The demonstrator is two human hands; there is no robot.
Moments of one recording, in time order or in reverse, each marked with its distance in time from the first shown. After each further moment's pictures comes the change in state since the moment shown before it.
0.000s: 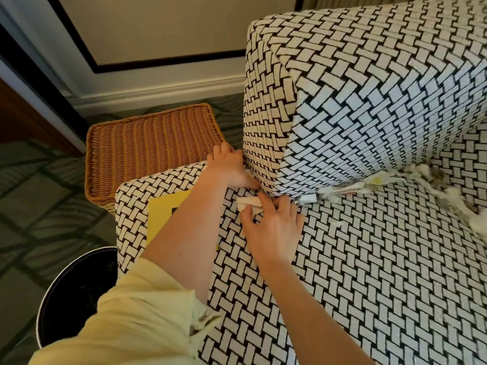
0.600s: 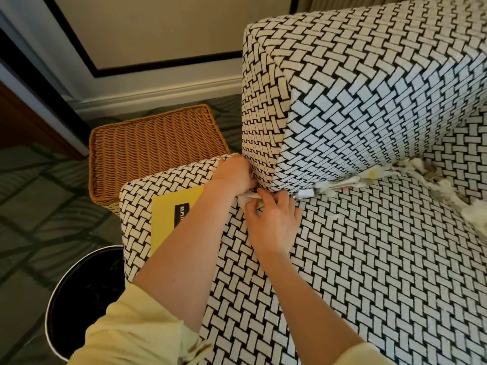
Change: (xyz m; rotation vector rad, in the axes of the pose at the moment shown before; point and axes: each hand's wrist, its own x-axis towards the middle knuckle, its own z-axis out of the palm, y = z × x) left_hand -0.019 0.012 0.007 -0.012 0.094 0.125; right_hand 0.001 -0.003 0.000 0.004 0.028 0.028
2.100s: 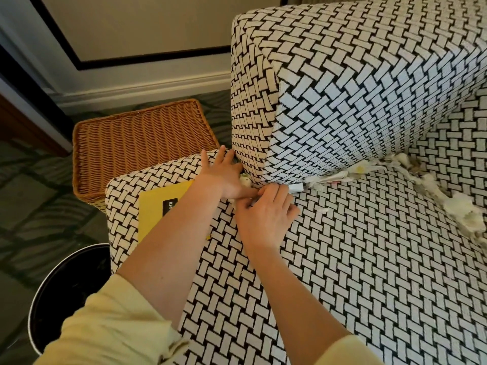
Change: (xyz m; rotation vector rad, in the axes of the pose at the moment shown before) left_hand -0.008 -0.005 0.006 0.191 -0.246 0.034; right_hand 0.000 -0.001 0.001 -0.046 0.095 0.091
